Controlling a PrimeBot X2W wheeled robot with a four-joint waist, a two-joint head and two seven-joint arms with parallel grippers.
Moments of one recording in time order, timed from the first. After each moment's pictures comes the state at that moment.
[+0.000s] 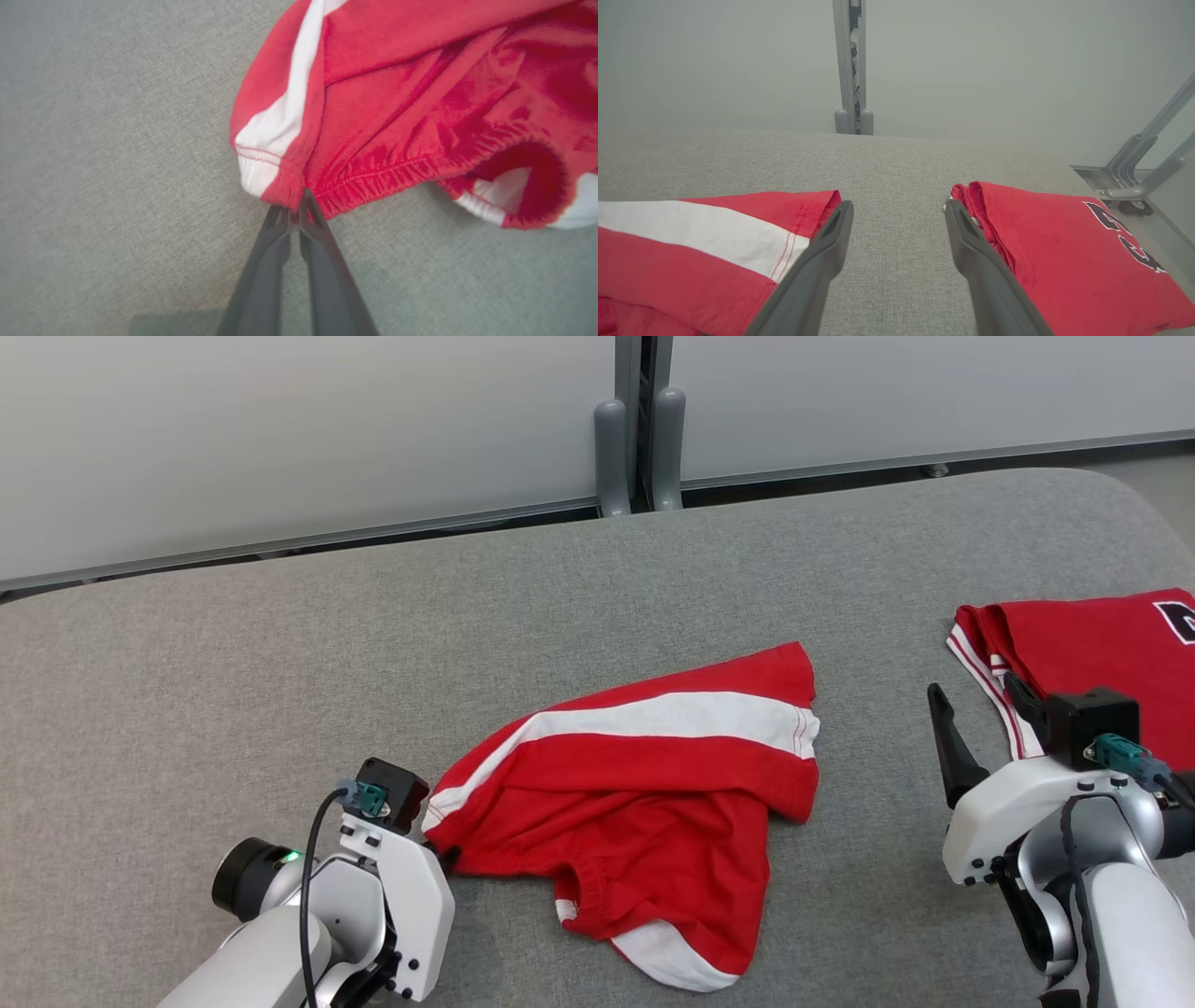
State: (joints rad) left arm -0.40 0.42 -0.78 0.27 -0.69 0.09 0.43; right arm -0.27 -0.05 -0.03 0.20 0.01 0.13 0.17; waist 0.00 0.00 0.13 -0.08
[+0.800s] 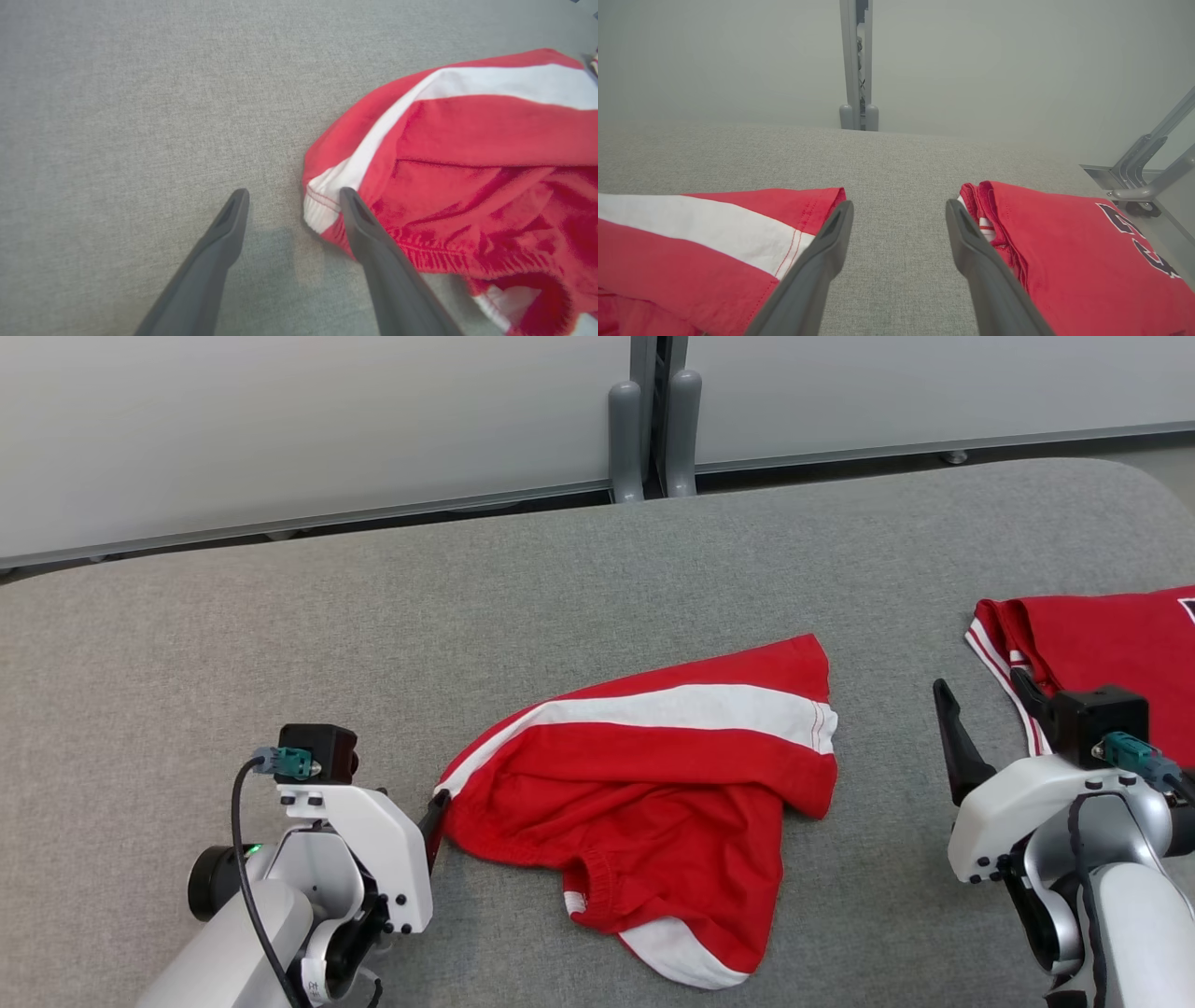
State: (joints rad) left arm -0.37 0.36 -0.62 0.27 -0.82 0.26 0.37; right arm -0.25 -0.06 -0.03 0.17 0.01 0.13 0.19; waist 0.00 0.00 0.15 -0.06
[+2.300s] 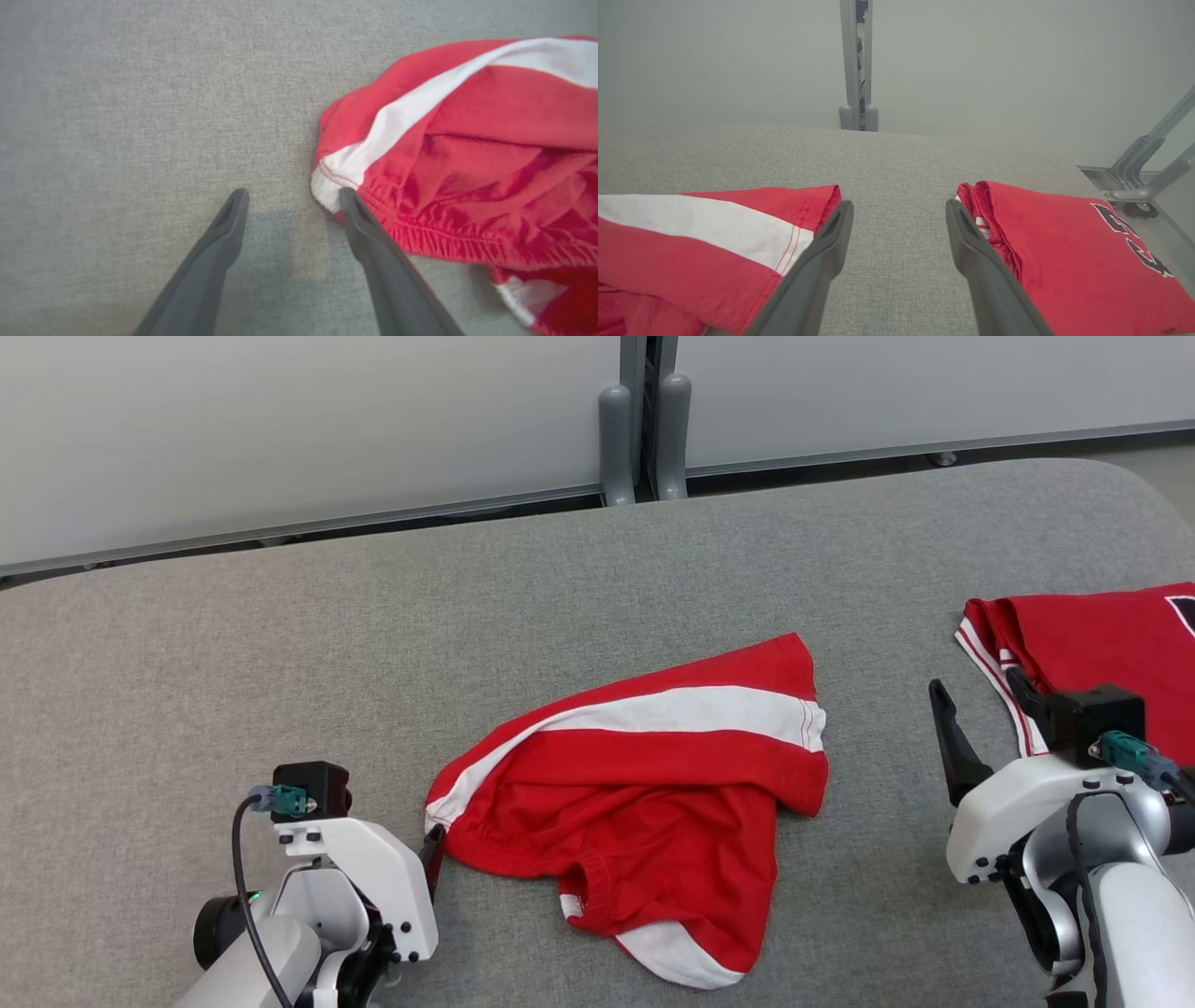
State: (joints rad) left arm -0.31 0.34 -0.61 0.29 -0.84 0.34 0.35; right arm -0.25 -0.06 -0.02 0.16 0.02 0.13 0.20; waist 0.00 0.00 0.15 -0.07
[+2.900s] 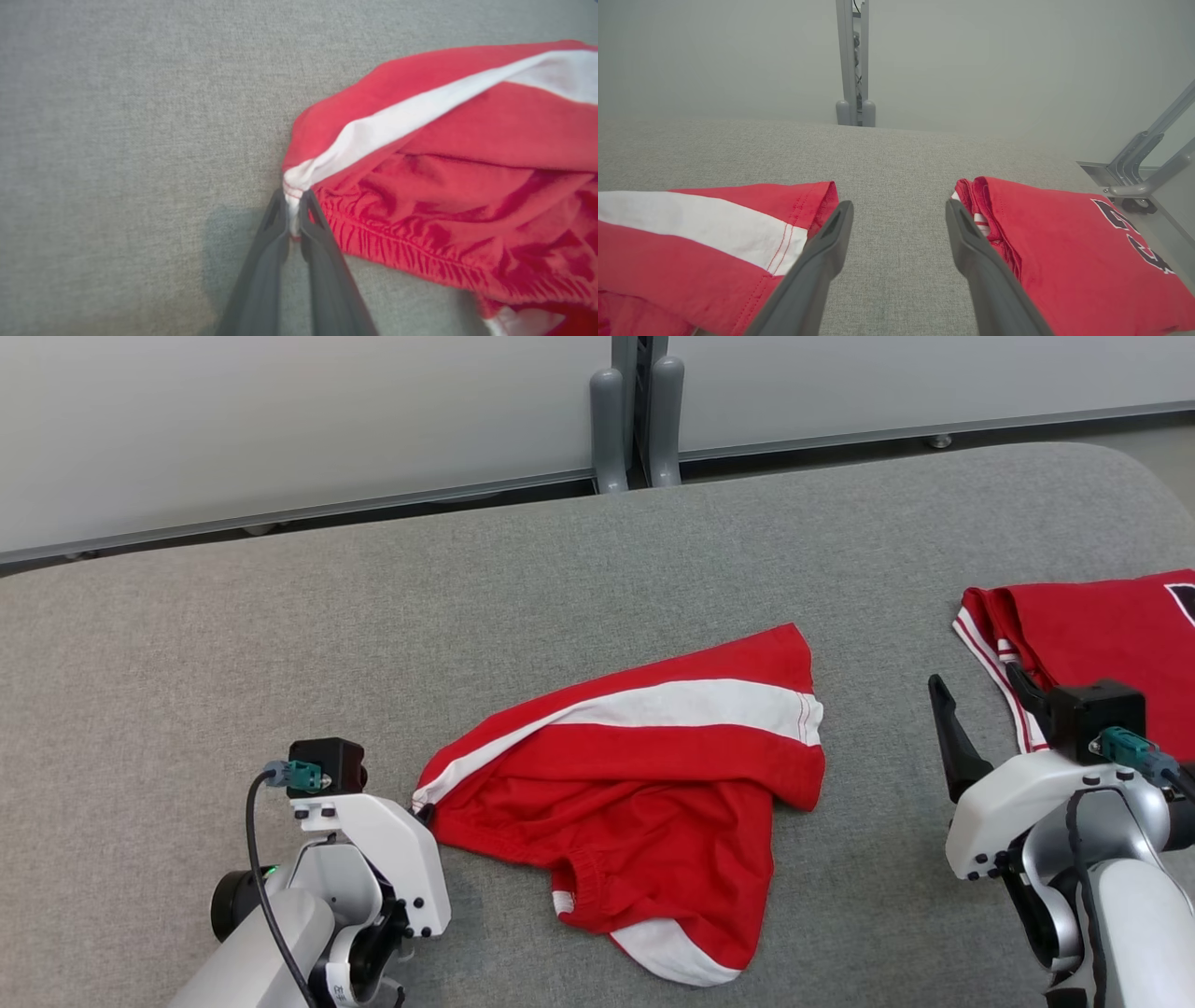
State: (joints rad) left arm -0.38 0.30 -0.62 0.38 -0.85 0.30 0.33; right arm -0.26 -0.06 -0.02 0.16 0.02 0.13 0.20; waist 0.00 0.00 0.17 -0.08
